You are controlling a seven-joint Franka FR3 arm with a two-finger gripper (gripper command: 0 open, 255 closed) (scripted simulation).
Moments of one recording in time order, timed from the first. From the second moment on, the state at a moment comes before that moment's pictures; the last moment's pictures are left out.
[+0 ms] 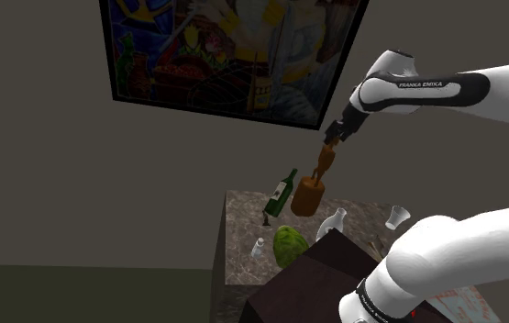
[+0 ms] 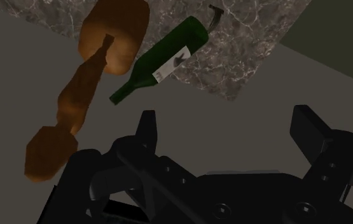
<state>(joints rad) -0.11 -0.55 -0.39 -2.45 -0.19 2.19 -0.22</state>
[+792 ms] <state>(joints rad) -0.03 -0.13 -0.67 -2.31 0.08 2.51 -0.51</state>
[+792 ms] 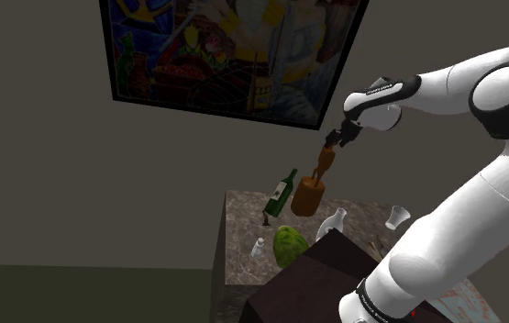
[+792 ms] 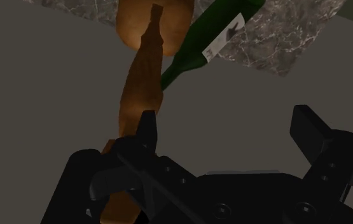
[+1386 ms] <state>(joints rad) -0.09 0.20 -0.70 -2.13 0.56 2.57 -0.88</state>
